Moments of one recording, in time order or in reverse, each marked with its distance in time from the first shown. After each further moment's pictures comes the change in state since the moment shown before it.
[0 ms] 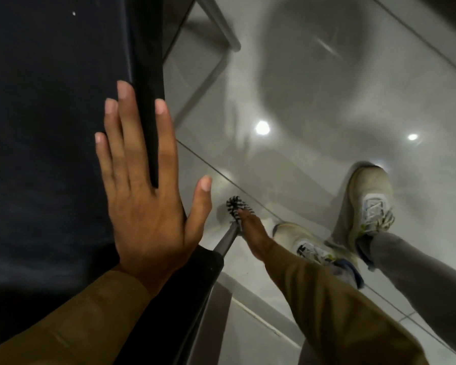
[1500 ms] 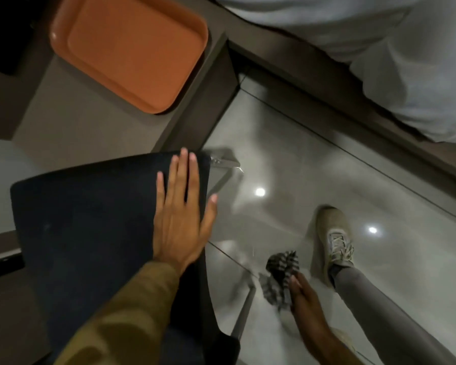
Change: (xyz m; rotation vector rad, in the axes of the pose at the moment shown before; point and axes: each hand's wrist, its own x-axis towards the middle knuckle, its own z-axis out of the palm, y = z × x) left_hand 0.171 -0.031 -0.029 -0.093 -0.165 0.044; right_hand -0.157 -0.133 -0.042 -0.010 0.331 -0.214
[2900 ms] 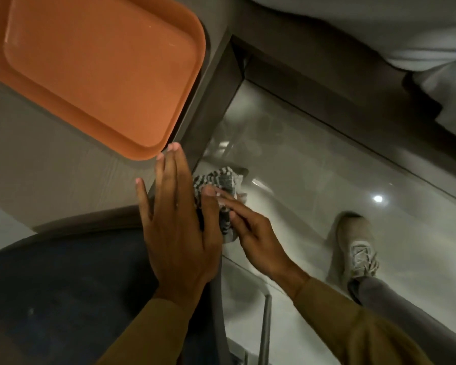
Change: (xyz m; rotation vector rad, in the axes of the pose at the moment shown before) left_hand 0.126 0.002 -0.016 -0.190 0.009 -0.247; right_hand 0.074 -0.243 0.134 -0.070 -0.463 -0.621
